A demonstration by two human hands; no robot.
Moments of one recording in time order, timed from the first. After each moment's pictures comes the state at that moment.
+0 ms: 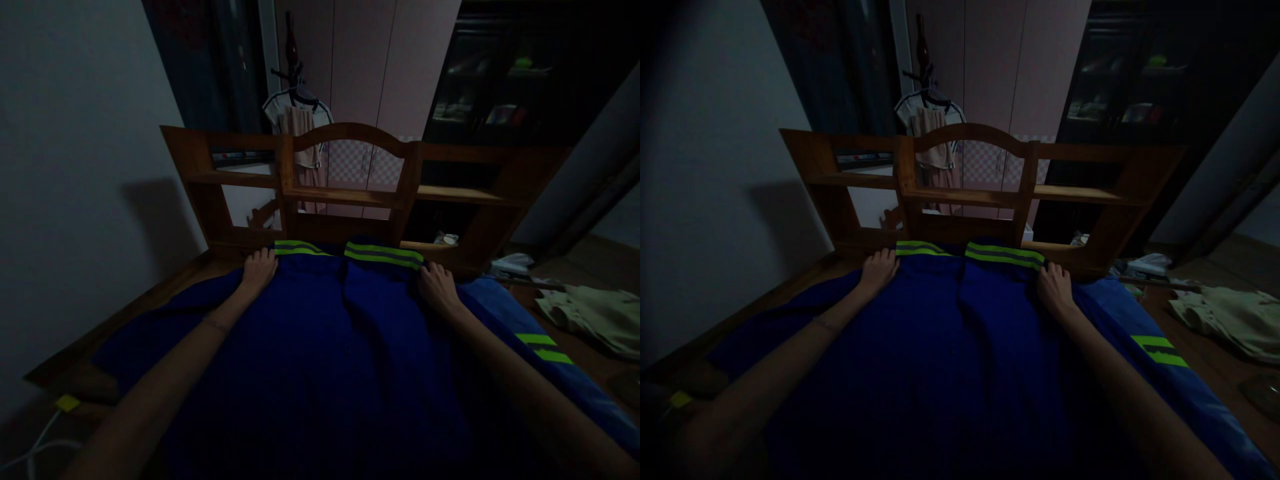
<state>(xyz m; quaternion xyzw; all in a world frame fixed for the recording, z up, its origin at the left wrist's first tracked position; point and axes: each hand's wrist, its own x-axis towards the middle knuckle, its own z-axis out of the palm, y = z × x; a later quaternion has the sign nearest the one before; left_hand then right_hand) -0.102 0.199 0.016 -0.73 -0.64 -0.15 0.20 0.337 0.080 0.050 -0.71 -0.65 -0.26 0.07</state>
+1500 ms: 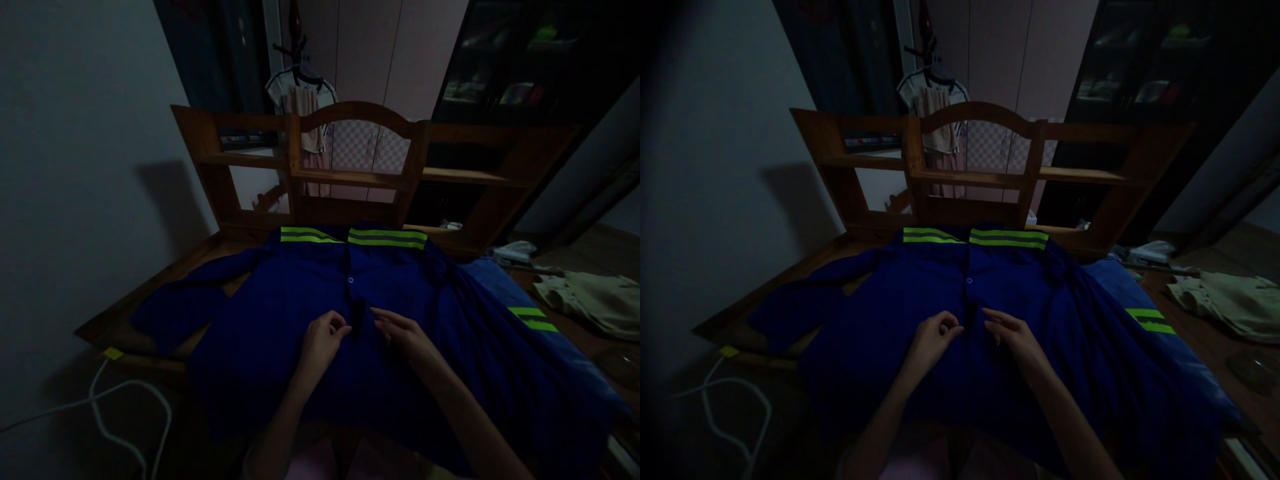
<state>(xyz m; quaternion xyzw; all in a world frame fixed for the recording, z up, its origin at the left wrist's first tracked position) 0.014 -0.028 -0.039 -0.69 -0.53 -0.35 -0.35 0.223 -0.060 -0.016 -0.54 -0.54 0.49 0.42</state>
